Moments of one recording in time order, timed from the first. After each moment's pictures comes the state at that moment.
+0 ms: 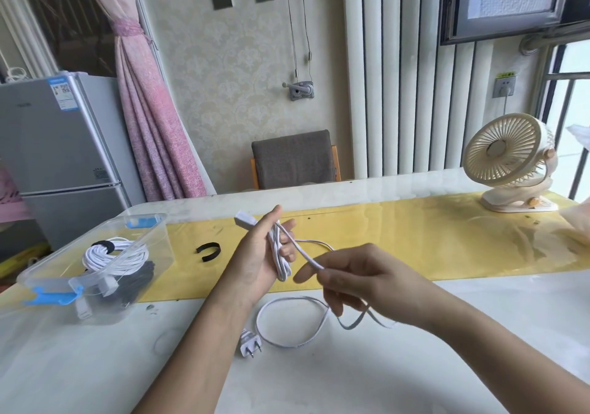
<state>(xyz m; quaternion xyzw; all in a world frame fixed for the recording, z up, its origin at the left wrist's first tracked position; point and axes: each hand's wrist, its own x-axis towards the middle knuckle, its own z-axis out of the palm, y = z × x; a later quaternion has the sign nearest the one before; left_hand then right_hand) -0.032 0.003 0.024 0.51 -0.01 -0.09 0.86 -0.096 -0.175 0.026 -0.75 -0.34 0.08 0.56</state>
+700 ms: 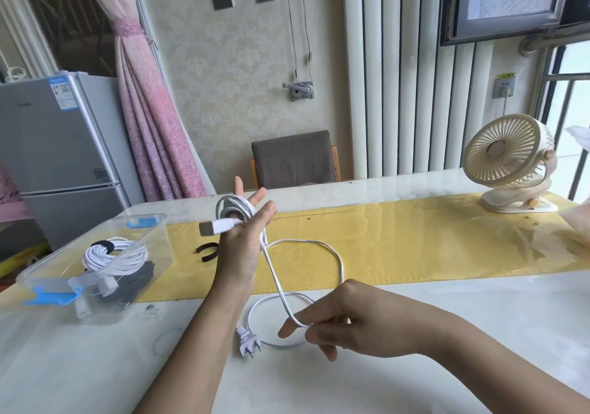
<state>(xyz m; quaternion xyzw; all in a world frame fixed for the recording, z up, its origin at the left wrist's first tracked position) -0.021 0.019 0.019 0.63 -0.11 0.20 0.74 -0.104 -0.164 0.017 -0.85 -0.39 0.12 0.34</state>
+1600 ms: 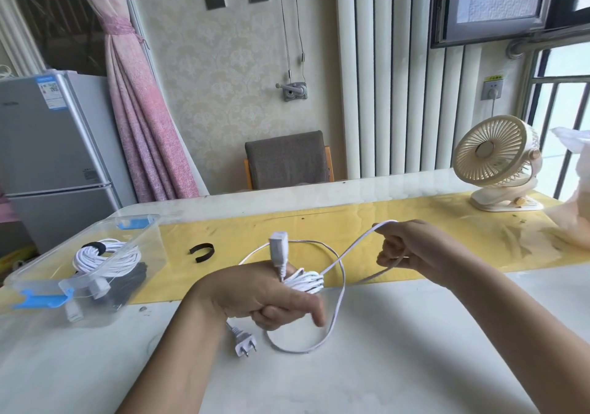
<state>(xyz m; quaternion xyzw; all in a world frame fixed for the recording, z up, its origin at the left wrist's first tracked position) -0.067 0.027 0.035 0.75 -0.30 -0.36 0.46 -0.047 -0.228 0.025 -0.73 0.05 0.05 0.68</state>
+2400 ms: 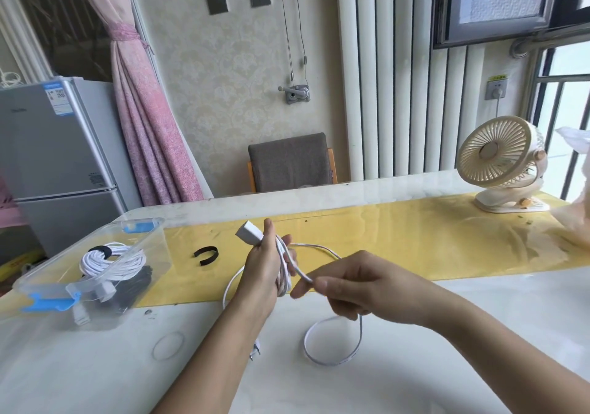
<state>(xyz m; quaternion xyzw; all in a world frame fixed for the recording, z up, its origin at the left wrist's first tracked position) -0.026 -0.011 0.005 0.59 0.11 0.00 0.80 -0.092 -0.179 0.024 -0.77 -0.36 0.11 0.51</state>
